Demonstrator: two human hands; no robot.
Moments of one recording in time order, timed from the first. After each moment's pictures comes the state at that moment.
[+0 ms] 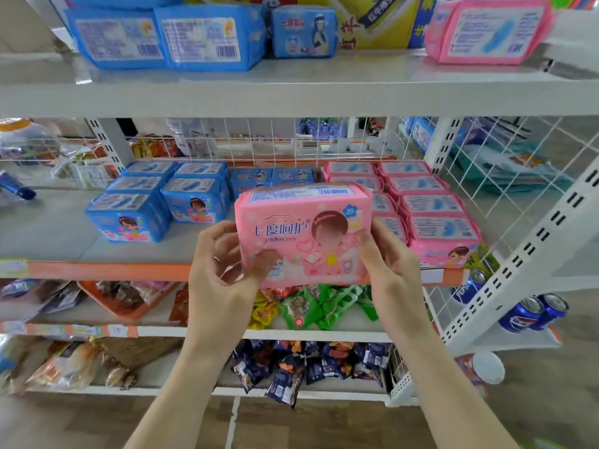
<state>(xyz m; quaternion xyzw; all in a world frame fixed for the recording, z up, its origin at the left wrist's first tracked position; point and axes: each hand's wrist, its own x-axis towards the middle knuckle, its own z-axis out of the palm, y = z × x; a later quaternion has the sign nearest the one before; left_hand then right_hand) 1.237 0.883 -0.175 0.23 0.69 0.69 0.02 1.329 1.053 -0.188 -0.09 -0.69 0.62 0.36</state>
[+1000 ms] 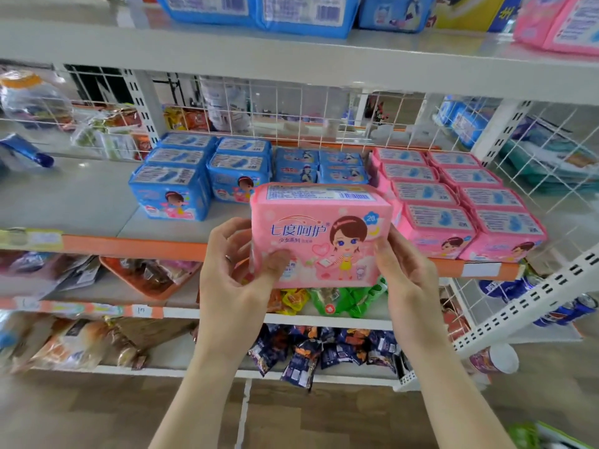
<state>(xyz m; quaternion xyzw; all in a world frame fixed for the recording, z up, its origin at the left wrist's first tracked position) 1.163 0.779 -0.203 0.20 0.67 0.71 0.05 1.265 0.941 -0.206 -0.15 -0.70 0.61 0.33</state>
